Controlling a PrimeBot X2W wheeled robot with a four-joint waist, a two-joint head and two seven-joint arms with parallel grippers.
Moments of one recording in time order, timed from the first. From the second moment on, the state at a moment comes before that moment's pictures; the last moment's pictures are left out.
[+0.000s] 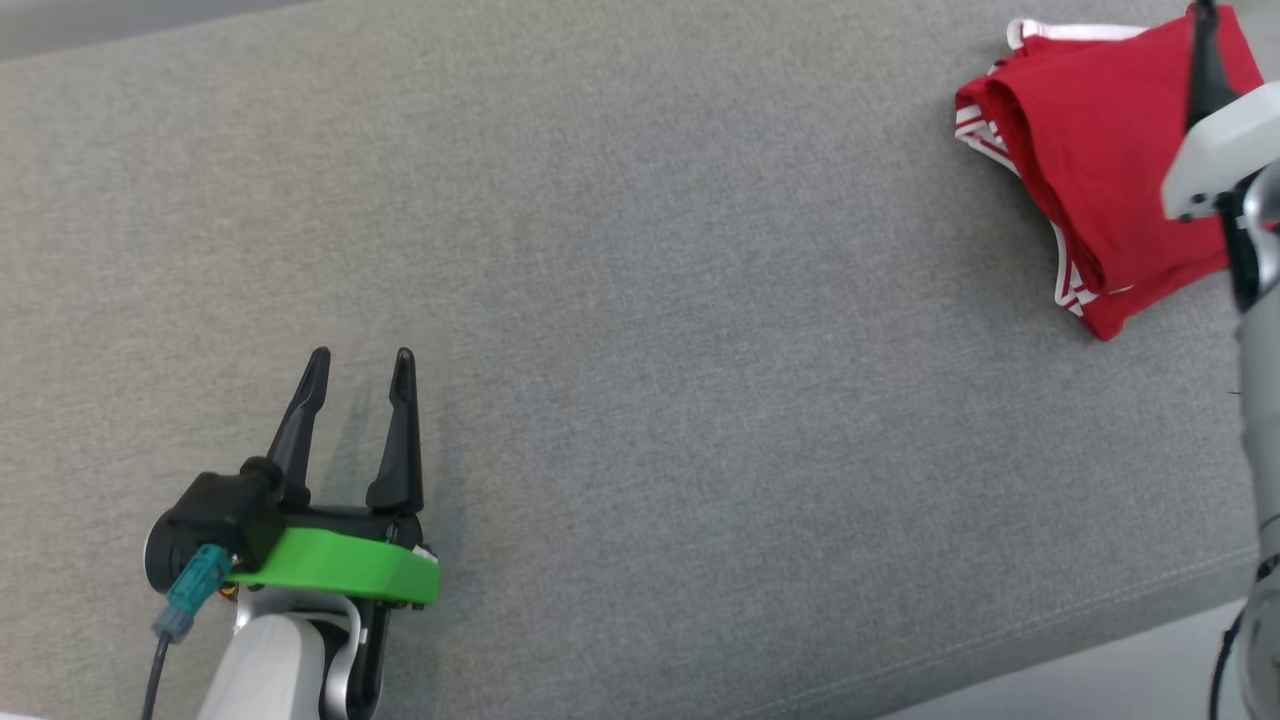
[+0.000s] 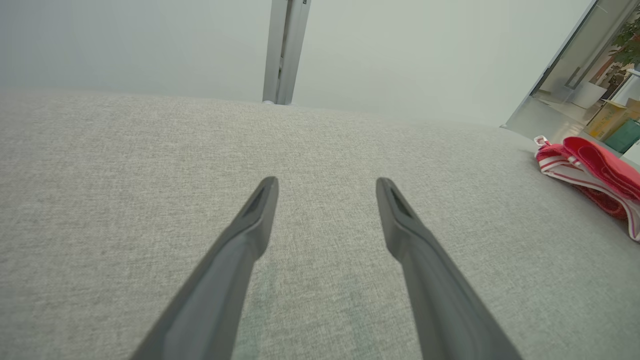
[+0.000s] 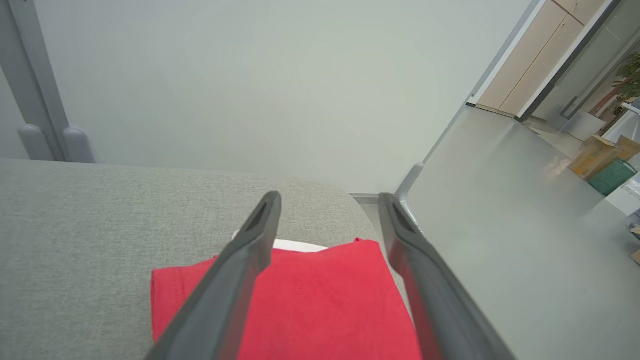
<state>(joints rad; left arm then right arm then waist) -0.19 0.11 -0.16 0.17 -0.34 -0.13 -0.26 -0.97 -0.25 -0.23 0.83 -0.16 0.13 -0.18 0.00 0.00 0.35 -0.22</state>
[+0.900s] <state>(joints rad) 0.03 0.05 -0.01 0.22 -0.36 -0.12 -0.26 -0.33 -0.05 0.01 0.50 0.13 0.13 -0.26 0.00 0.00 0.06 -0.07</state>
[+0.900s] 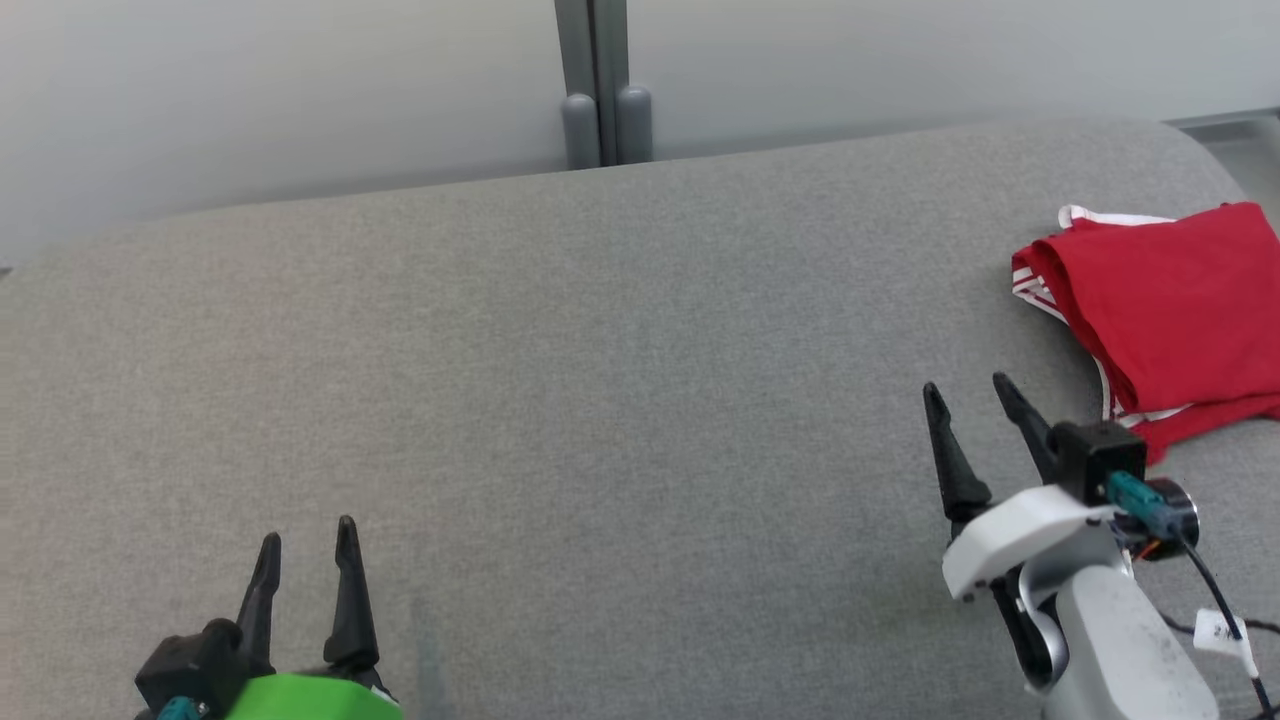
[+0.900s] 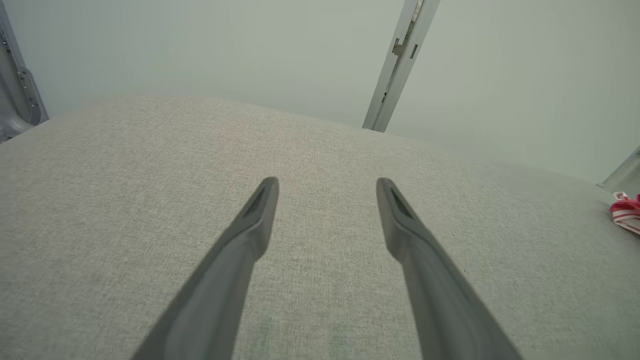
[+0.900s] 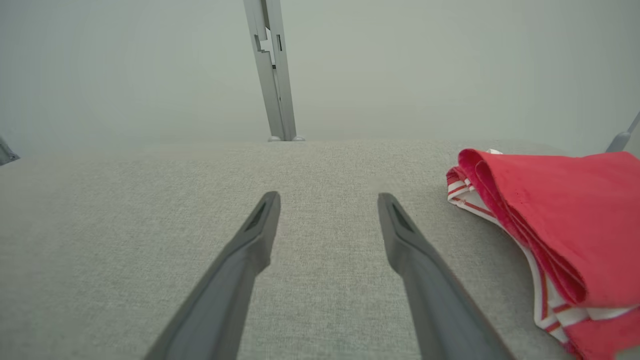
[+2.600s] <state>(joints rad) 0.07 0.05 -0.03 0.29 -0.64 -0.10 -0.17 -0.09 -0.04 0.00 0.36 0.52 0.13 -0.17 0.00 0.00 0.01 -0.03</state>
